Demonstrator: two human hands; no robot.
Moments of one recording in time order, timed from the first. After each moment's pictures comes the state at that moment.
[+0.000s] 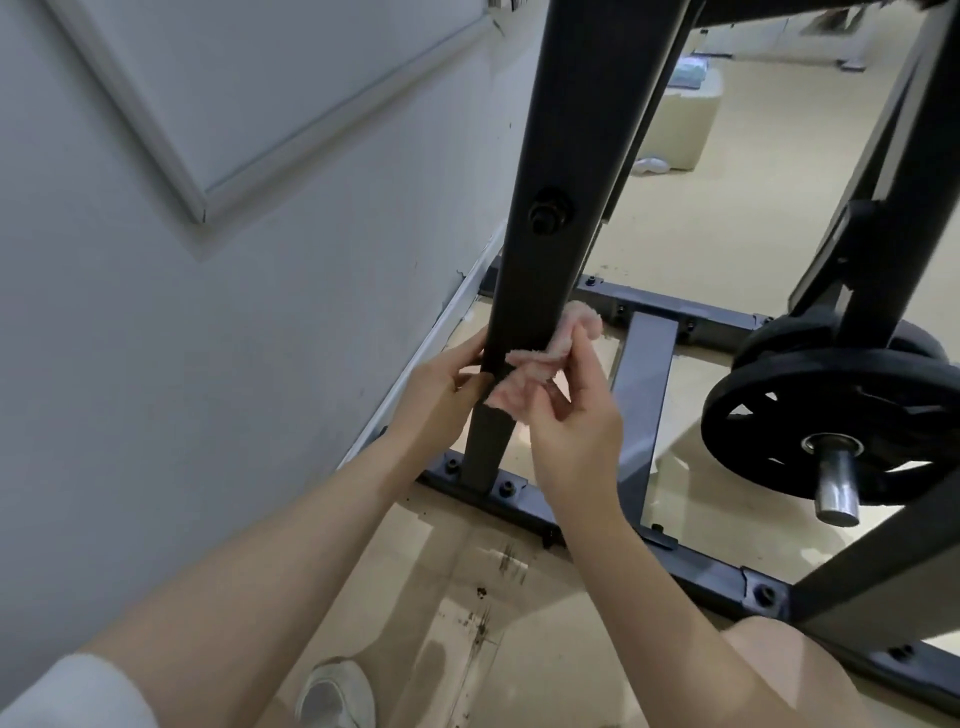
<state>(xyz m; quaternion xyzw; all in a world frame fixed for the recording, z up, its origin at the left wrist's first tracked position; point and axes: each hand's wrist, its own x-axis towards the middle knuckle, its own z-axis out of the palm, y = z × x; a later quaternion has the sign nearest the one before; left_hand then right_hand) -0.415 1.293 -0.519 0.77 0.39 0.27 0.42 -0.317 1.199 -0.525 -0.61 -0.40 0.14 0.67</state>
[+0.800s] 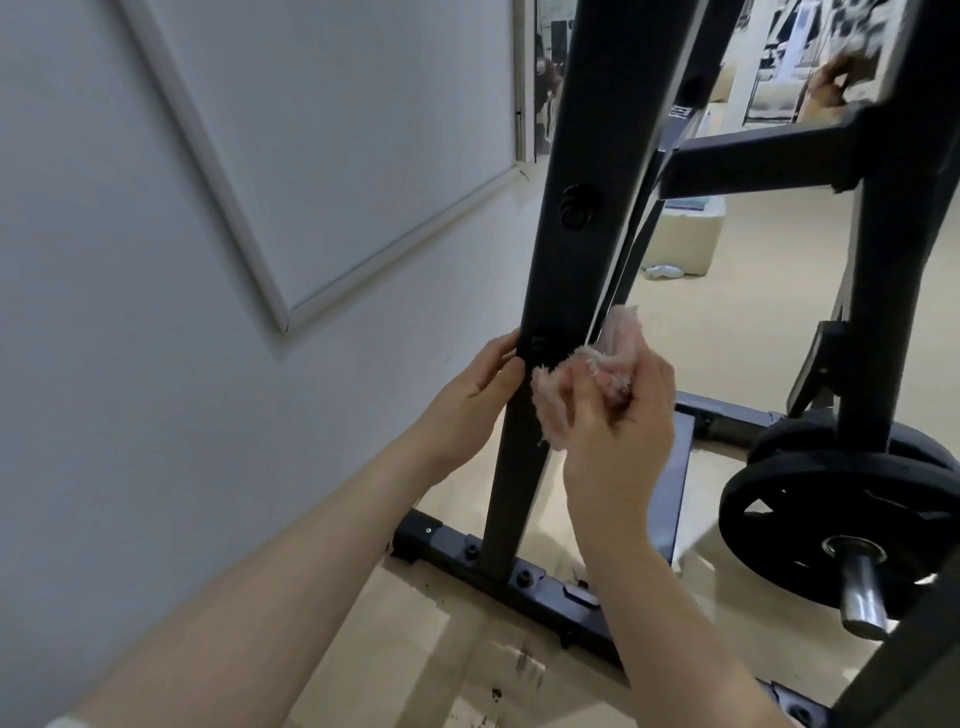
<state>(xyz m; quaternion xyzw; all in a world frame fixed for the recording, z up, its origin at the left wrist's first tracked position) -0.404 1.281 -0.411 0.76 0.31 0.27 0.50 -0.307 1.200 -0.428 -0.54 -0.37 0.05 0.75</state>
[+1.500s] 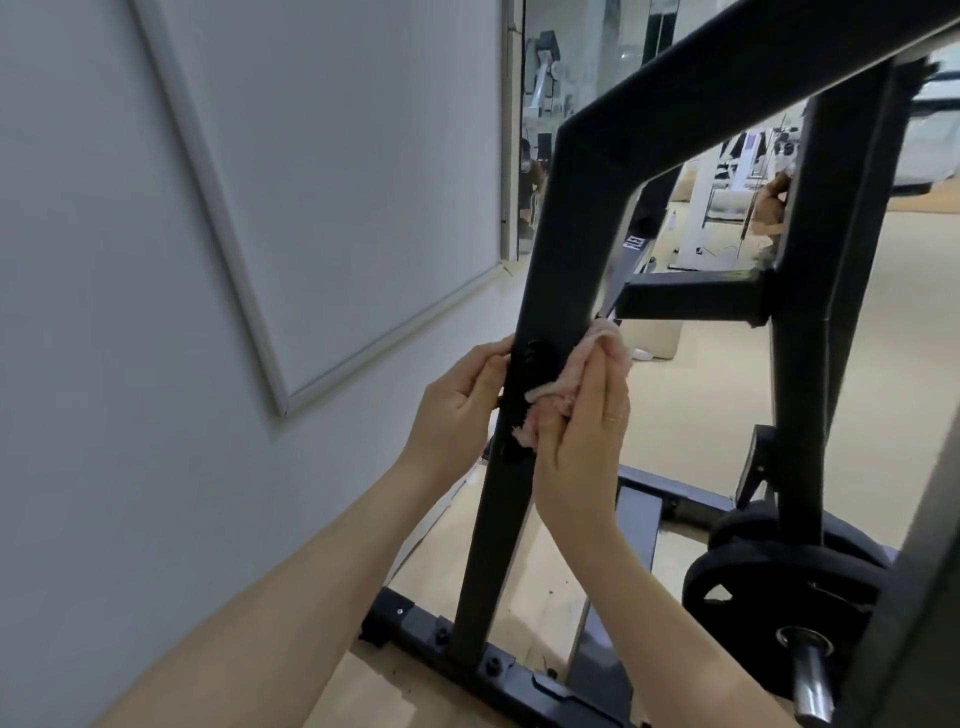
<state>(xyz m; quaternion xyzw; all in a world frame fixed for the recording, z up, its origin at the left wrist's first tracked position) -0.380 1.263 -0.319 0.74 0.25 0.47 0.42 -0.286 1.209 -0.350 -0.54 -0.49 -0.09 0.68</state>
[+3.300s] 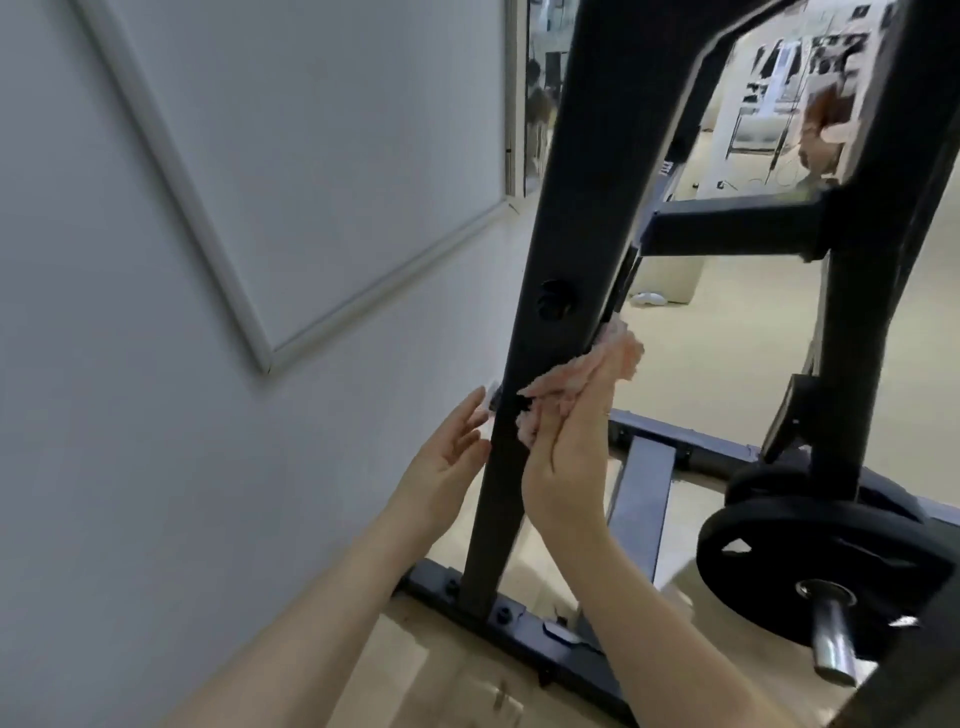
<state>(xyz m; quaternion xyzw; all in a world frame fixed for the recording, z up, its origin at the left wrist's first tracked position) -0.409 1.279 -0.433 0.71 0.36 0.33 0.52 -0.297 1.227 -0.415 -0.55 -0.48 0.05 0.69</state>
